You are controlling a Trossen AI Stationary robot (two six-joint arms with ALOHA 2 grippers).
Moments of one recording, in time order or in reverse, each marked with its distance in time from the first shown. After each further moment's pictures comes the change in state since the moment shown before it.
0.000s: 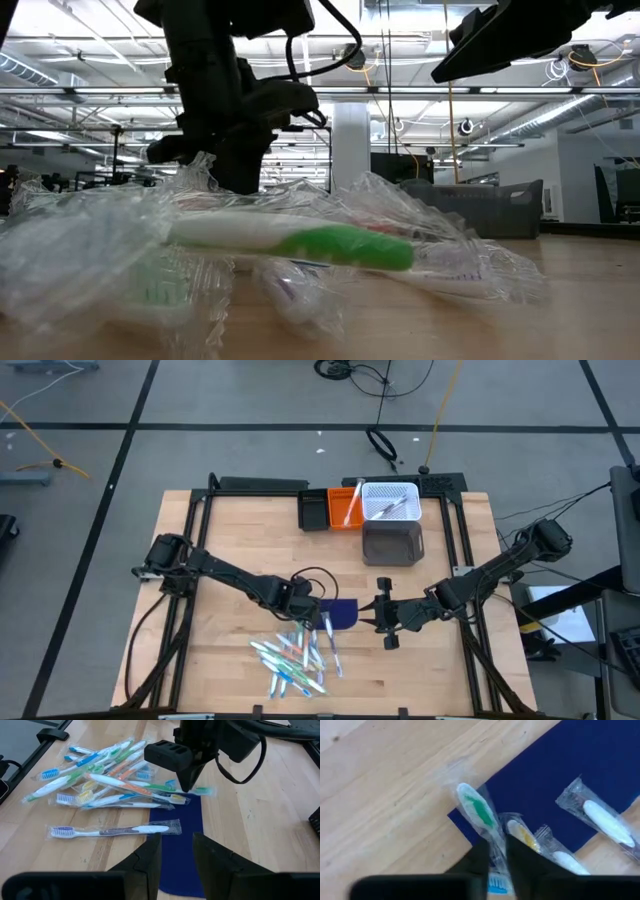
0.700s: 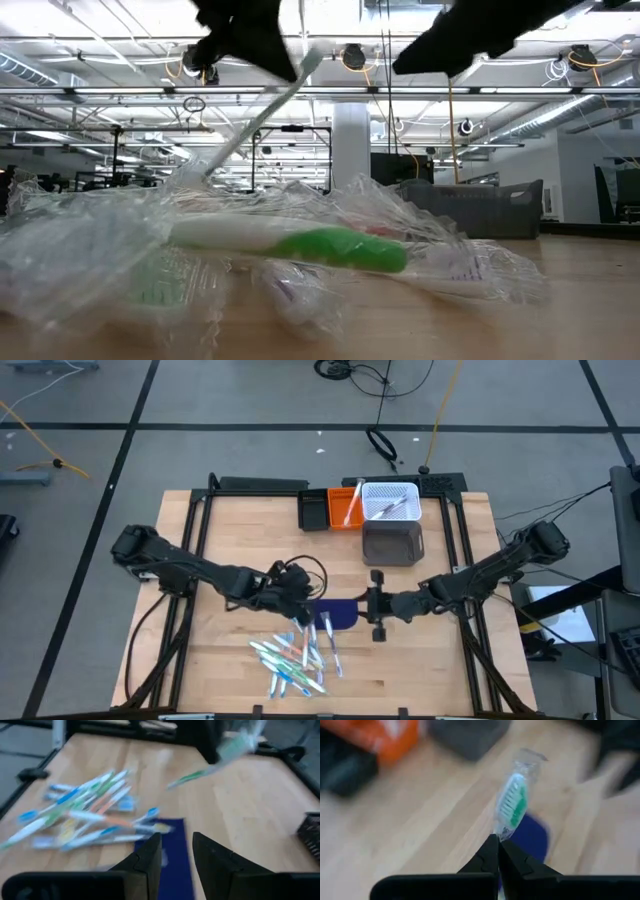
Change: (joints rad) left arm -0.071 -0.276 0.003 0.171 -0.367 0.431; right arm -0.092 0.049 0.000 0.193 -0.004 -0.015
